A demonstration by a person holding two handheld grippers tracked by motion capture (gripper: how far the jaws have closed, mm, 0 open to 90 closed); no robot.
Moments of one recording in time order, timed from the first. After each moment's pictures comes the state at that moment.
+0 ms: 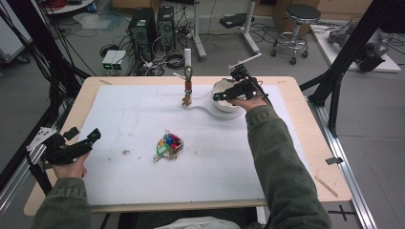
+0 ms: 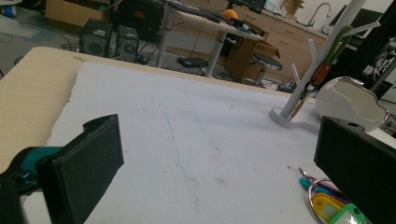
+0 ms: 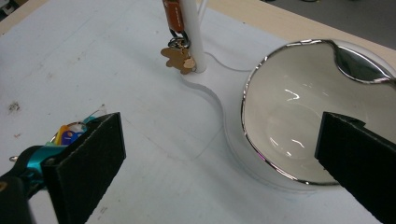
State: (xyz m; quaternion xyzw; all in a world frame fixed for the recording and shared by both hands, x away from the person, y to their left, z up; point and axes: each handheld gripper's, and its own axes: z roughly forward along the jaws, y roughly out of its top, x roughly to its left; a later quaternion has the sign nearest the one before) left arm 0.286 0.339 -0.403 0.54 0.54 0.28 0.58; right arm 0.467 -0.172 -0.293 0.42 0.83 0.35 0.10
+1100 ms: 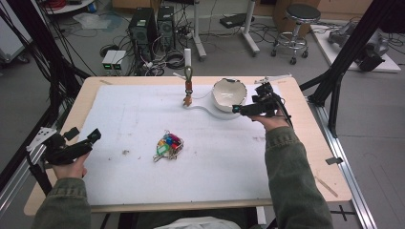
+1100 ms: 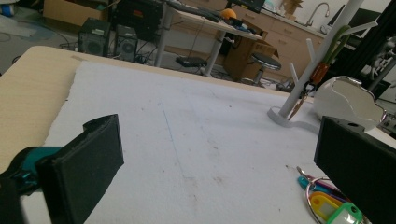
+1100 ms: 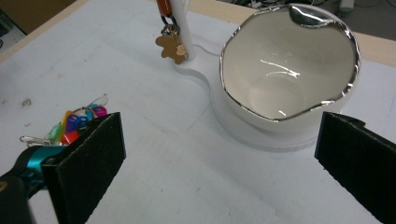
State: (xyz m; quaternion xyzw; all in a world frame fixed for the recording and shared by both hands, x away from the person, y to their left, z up) left arm 0.285 0.339 -0.403 0.54 0.54 0.28 0.58; right arm 0.418 -0.233 -0.316 0.43 0.79 0.42 0.12
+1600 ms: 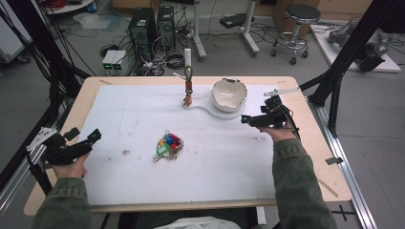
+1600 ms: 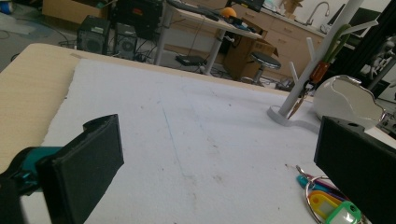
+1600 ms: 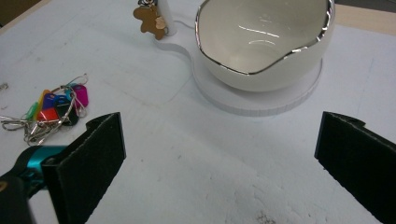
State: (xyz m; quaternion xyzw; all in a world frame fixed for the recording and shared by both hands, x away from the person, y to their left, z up) left arm 0.285 0.339 -0.404 0.54 0.54 0.27 0.58; right arm 0.401 -0.260 -0.342 0.45 0.78 0.41 0.13
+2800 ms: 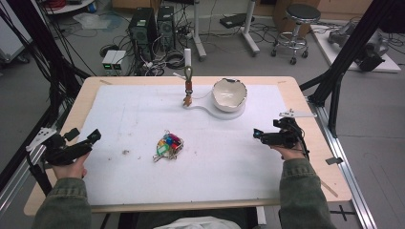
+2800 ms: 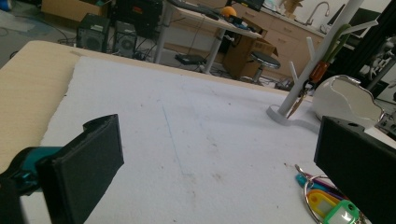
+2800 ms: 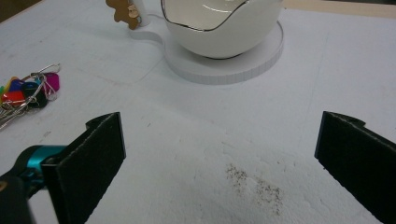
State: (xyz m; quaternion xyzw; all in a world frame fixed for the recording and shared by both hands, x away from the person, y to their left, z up) left arm 0.285 0.339 -0.404 0.54 0.55 0.27 0.58; right arm 0.362 -0.300 -0.387 0.47 0.75 0.45 0.17
